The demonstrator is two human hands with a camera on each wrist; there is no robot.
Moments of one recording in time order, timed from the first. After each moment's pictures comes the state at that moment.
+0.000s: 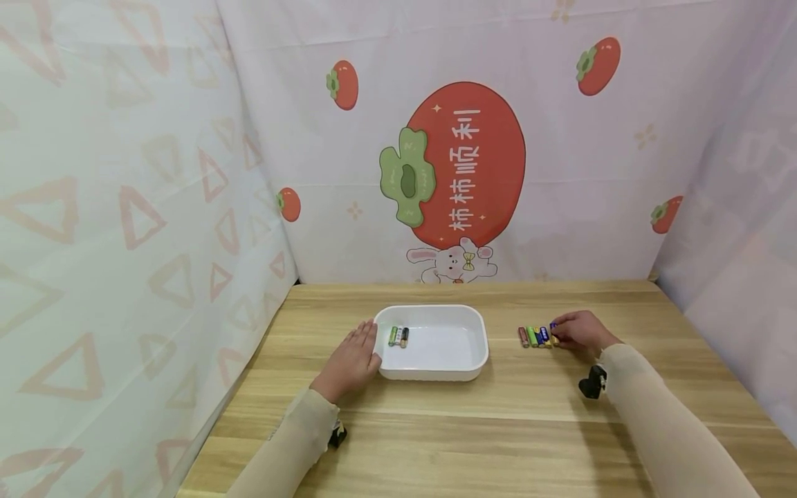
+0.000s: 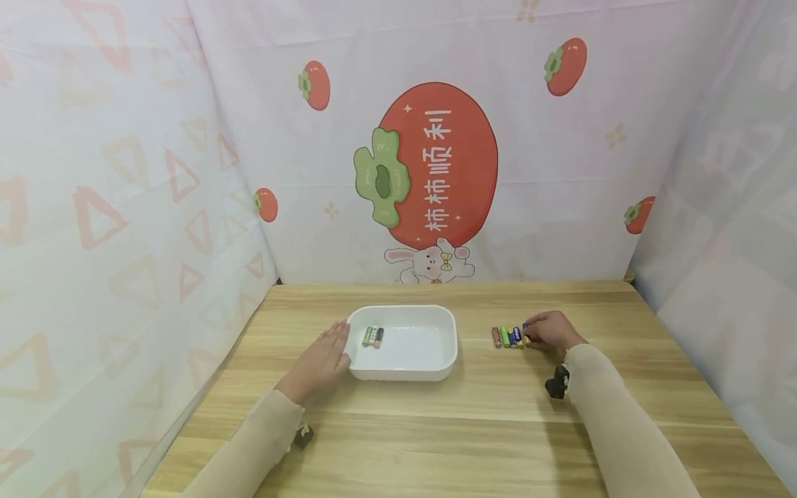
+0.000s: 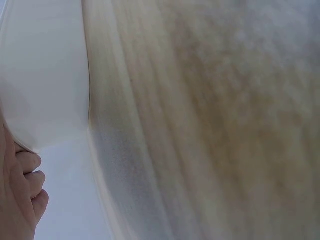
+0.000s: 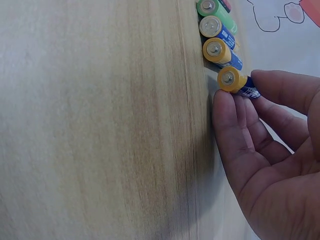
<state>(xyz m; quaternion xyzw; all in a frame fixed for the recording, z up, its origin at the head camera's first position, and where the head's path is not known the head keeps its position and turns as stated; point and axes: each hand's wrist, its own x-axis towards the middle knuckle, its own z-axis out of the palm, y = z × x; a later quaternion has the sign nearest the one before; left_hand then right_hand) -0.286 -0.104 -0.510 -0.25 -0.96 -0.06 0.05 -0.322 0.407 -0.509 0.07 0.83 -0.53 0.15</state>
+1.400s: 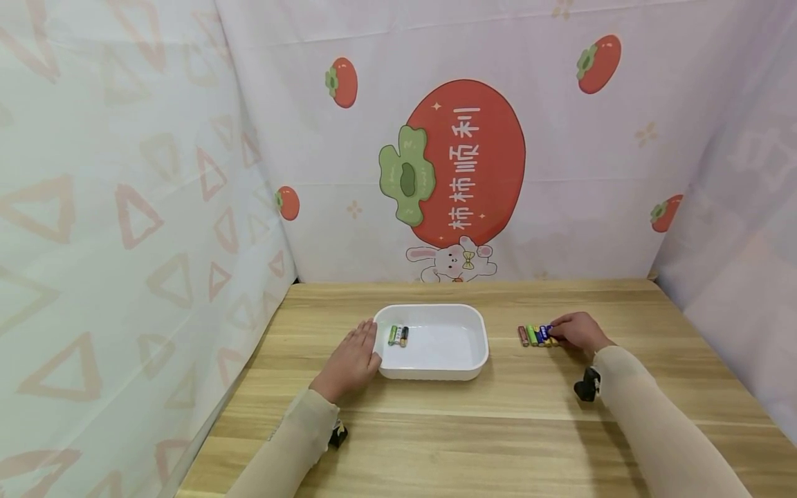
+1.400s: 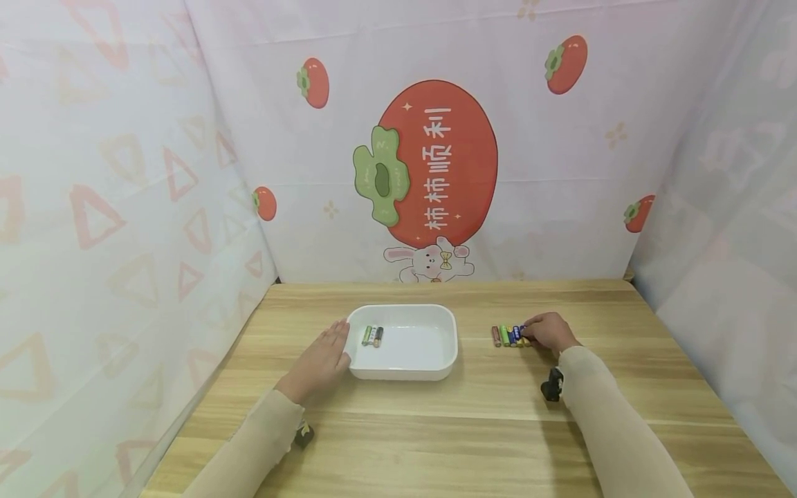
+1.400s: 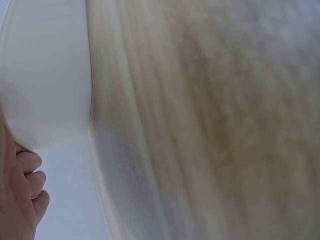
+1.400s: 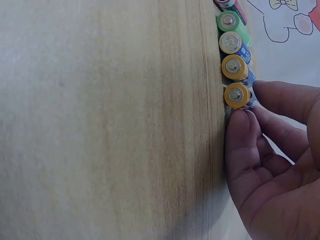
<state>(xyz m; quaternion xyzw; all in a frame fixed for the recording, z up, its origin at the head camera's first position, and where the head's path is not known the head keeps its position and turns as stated) -0.287 -0.104 -0.512 -0.25 -0.96 -0.07 0.04 -0.319 0.398 -0.514 0.07 0.86 -0.48 0.12</state>
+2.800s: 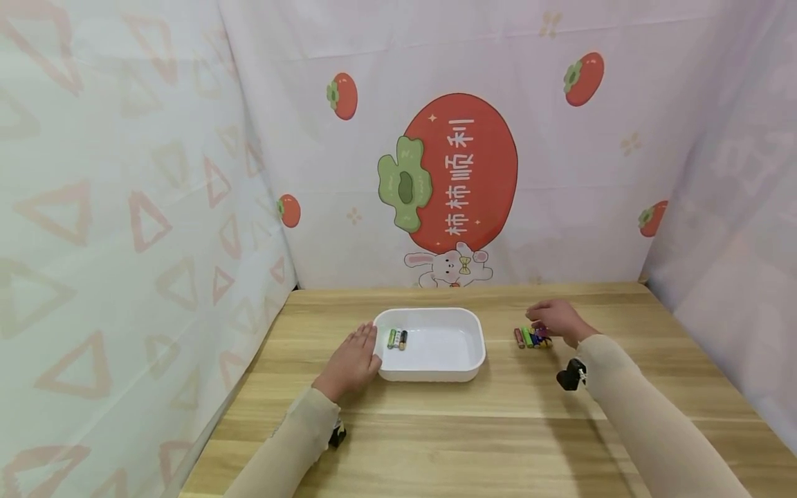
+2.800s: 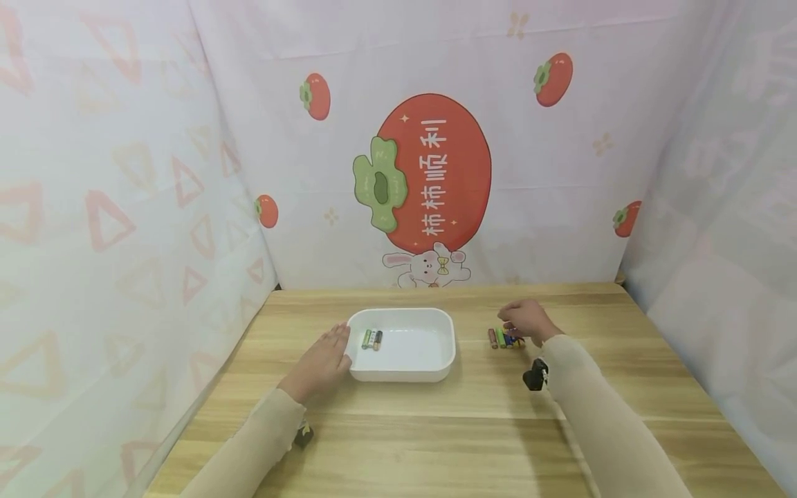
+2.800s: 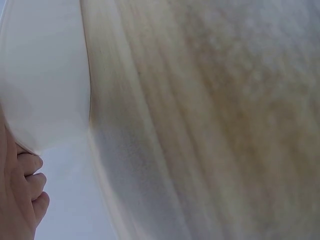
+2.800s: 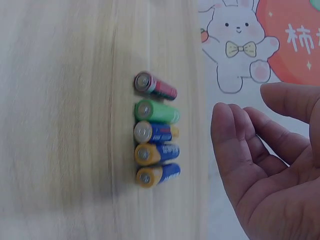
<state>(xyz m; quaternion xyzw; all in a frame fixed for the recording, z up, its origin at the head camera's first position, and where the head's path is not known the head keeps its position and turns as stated) -0.283 -0.102 -0.505 -0.25 -0.97 -0.05 0.04 -0.314 0.362 -0.468 0.02 0.83 -0.55 0.12</state>
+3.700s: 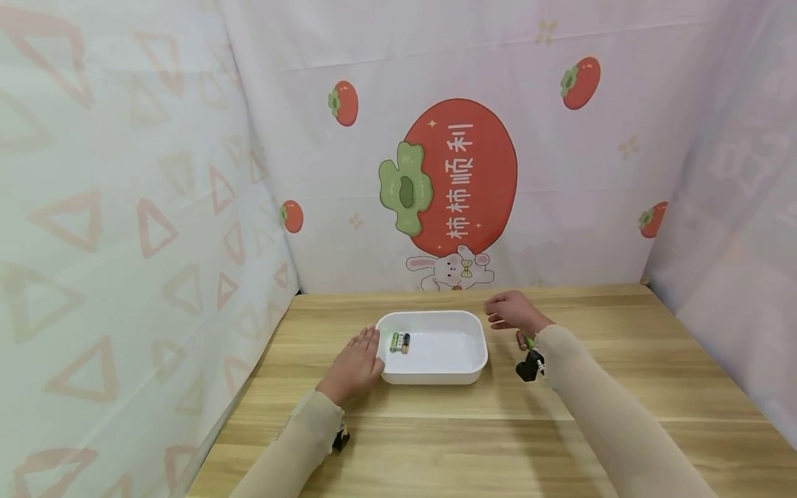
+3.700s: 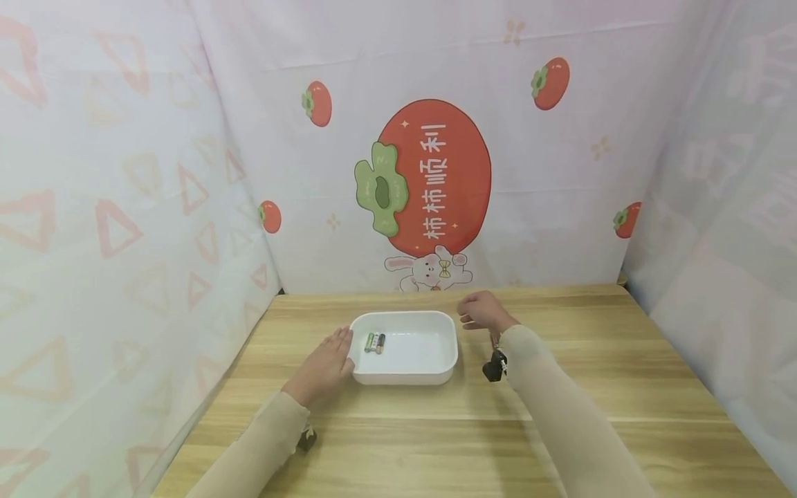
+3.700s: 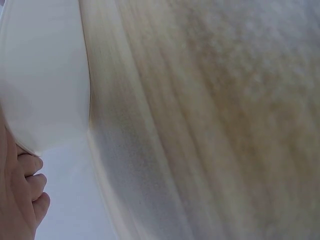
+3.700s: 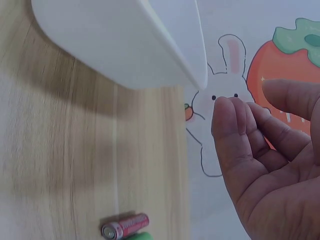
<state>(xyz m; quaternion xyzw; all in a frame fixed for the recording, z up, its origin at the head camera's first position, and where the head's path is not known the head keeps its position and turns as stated) -0.280 -0.101 -0.509 -0.25 -0.97 -0.04 0.04 -0.339 0.283 -0.457 0.00 0.81 -0.58 0.14</state>
